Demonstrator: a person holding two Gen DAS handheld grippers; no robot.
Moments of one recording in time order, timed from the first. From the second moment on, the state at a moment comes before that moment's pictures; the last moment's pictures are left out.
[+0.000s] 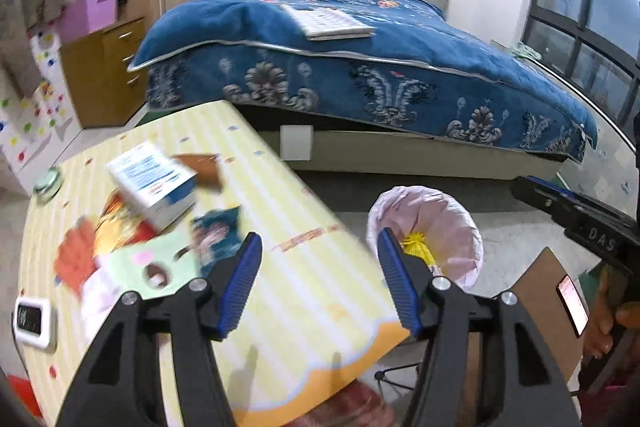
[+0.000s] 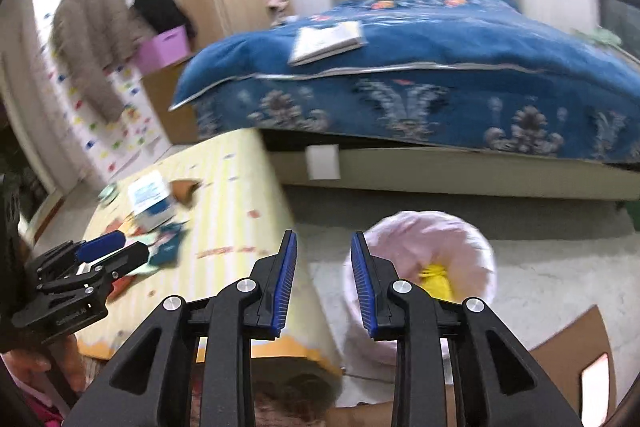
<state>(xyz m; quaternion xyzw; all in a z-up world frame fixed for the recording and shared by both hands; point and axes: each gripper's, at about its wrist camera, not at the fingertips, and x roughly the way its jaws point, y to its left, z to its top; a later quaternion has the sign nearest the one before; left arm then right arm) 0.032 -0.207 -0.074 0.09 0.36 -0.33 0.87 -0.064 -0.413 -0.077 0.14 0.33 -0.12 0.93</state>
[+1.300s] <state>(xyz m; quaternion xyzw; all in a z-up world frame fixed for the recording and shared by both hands) 0.091 -0.025 -0.097 0.00 0.39 -0.10 0.91 0.107 -0.273 -0.168 0.07 0.46 0.03 0.88</state>
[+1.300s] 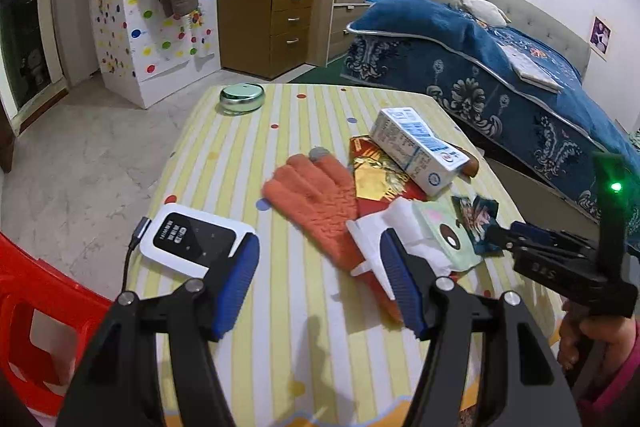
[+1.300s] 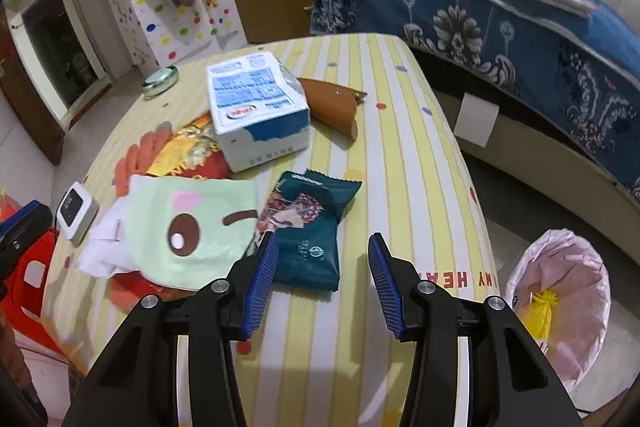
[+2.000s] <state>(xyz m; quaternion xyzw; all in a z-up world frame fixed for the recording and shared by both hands) 0.073 -0.057 -0.102 0.02 0.41 -0.14 0.90 0.060 -0.287 -0.108 0.05 0.38 0.01 0.92</state>
